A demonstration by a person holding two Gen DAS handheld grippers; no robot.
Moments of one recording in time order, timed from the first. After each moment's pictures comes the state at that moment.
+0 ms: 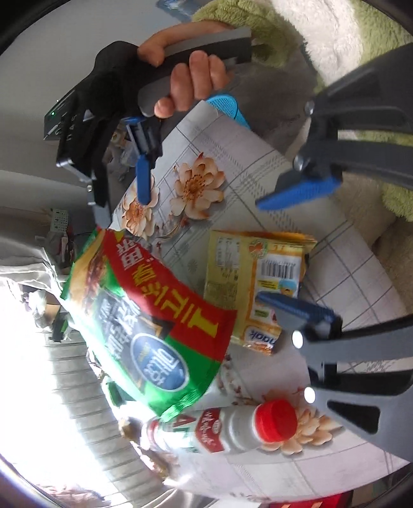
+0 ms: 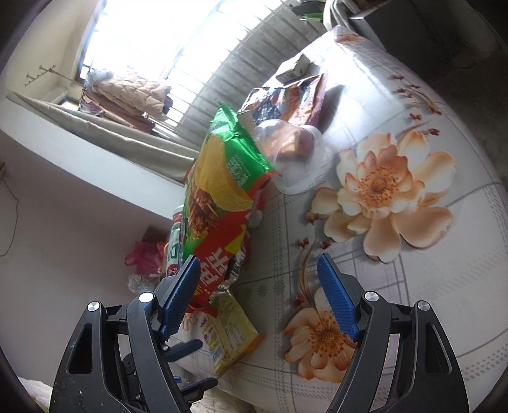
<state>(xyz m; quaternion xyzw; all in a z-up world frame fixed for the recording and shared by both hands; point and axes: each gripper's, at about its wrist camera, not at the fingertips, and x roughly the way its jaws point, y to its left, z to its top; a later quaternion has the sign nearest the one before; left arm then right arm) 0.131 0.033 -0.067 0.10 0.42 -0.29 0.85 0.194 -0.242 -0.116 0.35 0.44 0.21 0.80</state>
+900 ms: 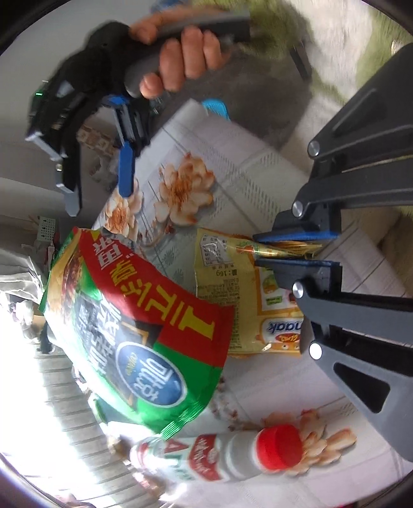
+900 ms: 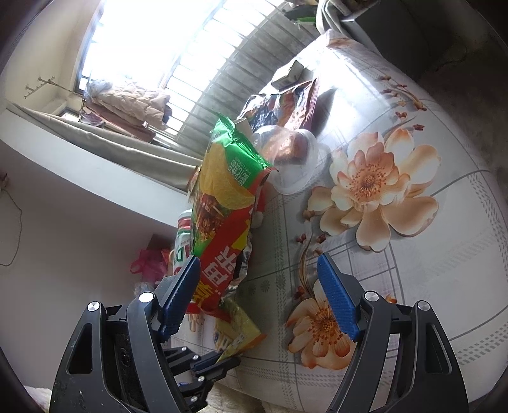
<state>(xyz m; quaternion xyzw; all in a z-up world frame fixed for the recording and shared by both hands) 0.152 0.041 -0.080 0.08 0.46 -0.33 0.82 0.186 -0.248 -0.113 0.37 0.43 0.20 0.80</state>
